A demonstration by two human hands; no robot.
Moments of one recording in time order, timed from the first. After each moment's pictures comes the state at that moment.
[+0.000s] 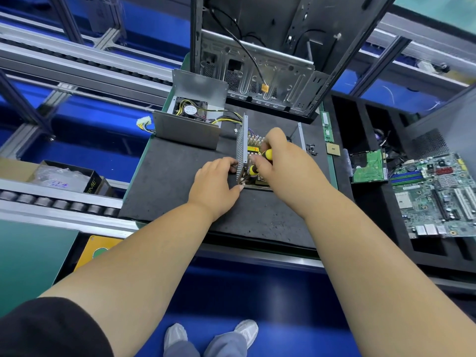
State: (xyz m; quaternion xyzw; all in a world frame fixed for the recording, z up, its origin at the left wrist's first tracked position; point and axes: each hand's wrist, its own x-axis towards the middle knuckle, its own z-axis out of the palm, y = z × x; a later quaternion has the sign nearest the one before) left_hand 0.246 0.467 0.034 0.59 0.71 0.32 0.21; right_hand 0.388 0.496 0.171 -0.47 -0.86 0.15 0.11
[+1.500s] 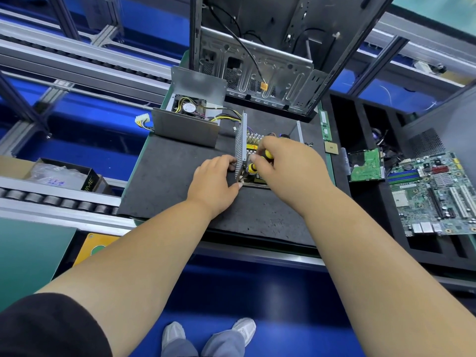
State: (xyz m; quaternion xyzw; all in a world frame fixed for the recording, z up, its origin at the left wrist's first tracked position) left_hand 0.247 0.469 0.031 0.59 0.71 0.32 0.20; right_hand 0.390 0.496 0.173 -0.49 -0.87 0.06 0.08
